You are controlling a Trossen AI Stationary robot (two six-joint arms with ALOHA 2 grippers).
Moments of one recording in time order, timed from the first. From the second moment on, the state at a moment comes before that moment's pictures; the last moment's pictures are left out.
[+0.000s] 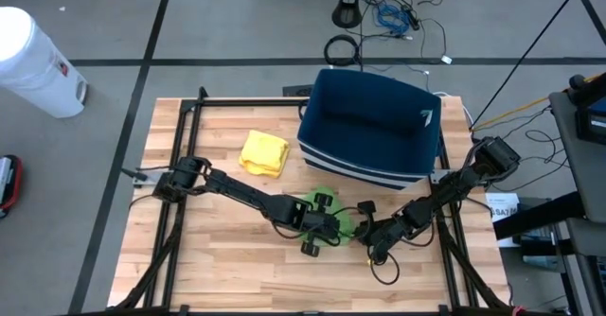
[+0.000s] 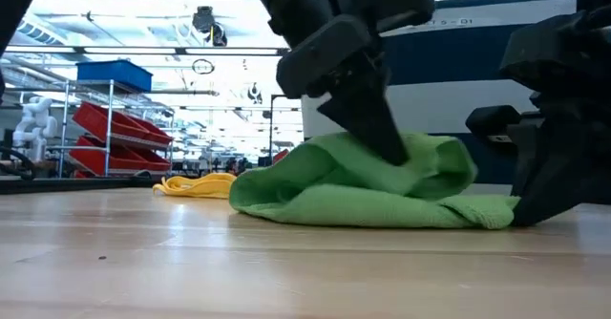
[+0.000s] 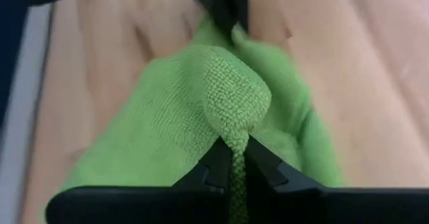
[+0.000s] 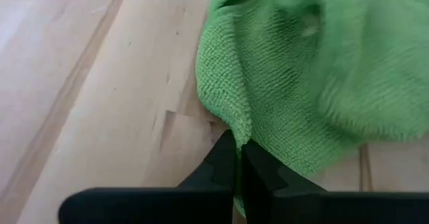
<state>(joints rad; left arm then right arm) -0.27 2.13 1.60 -0.44 -0.19 0.15 0.59 1.61 0.55 0.12 0.31 0.26</state>
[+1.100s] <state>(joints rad) -0.16 2.05 1.63 -0.84 -0.47 0.16 0.61 1.61 0.55 0.12 0.26 0.30</state>
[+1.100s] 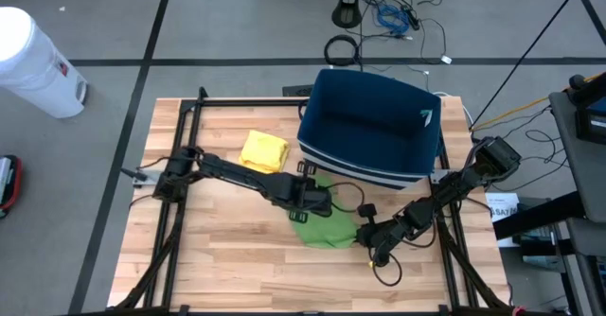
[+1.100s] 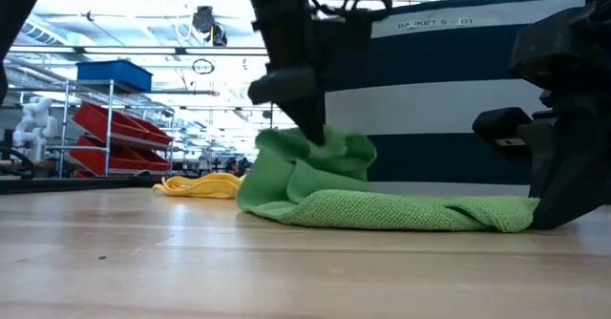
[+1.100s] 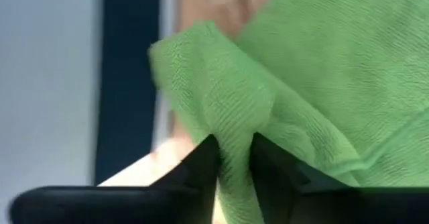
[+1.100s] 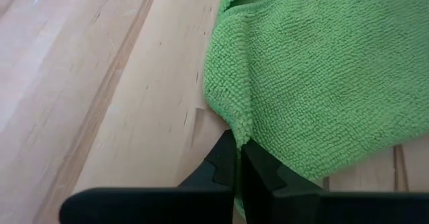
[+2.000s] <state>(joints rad) -0.35 2.00 1.64 -0.69 0.04 0.07 0.66 1.47 0.55 0.06 0.39 0.27</state>
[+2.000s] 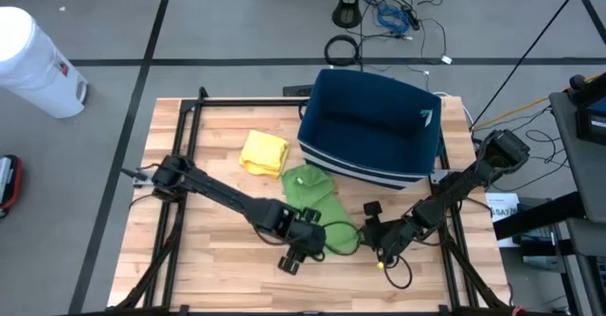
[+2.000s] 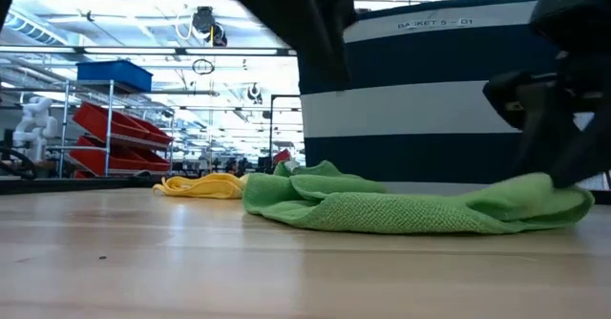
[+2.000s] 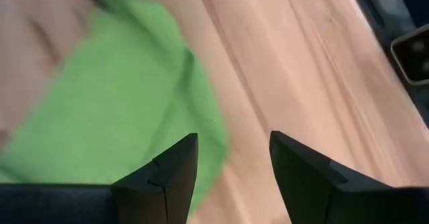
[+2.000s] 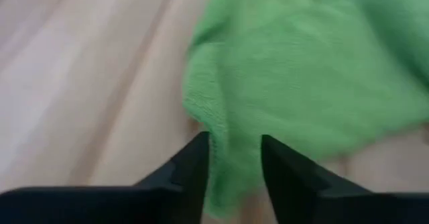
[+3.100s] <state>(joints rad) -0.36 2.22 1.64 -0.49 0.06 0.01 0.68 1.62 0.55 0.33 0.34 0.12</state>
